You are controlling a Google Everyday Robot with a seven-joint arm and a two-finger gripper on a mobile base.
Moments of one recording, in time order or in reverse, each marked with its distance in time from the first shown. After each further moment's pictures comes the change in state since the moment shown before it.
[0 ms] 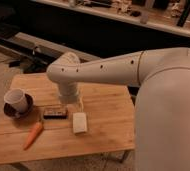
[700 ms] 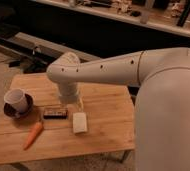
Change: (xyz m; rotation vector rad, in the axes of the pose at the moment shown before) arm 0.000 0.000 0.000 0.000 0.000 0.000
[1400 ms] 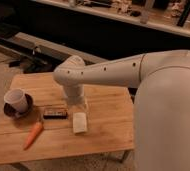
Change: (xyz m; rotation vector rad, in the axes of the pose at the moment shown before) arm -0.007 -0.027 0.031 0.011 0.020 0.003
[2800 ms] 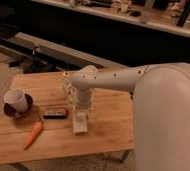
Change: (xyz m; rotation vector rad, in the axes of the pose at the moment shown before) arm -0.010 -0.017 0.065 -0.116 0.098 -0.034
